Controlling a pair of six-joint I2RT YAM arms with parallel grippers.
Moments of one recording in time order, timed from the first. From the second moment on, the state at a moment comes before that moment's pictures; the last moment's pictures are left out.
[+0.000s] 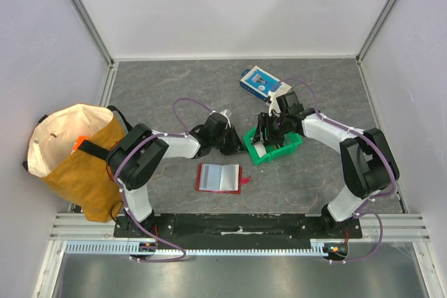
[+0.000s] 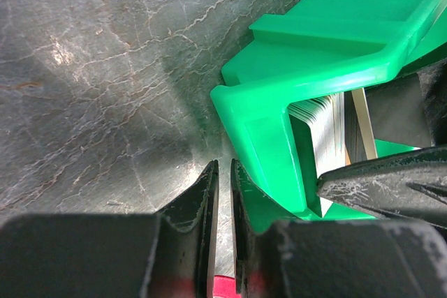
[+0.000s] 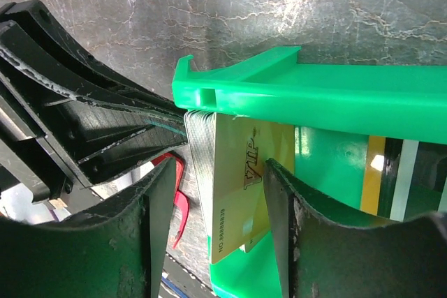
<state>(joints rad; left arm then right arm) -0.72 1.83 0.87 0.24 0.27 -0.93 0.39 1.65 0.99 -0.36 -0.47 0.39</state>
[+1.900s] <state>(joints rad) -0.72 1.83 0.87 0.22 0.26 -0.93 0.39 1.59 0.99 -0.39 -0.40 0.37</state>
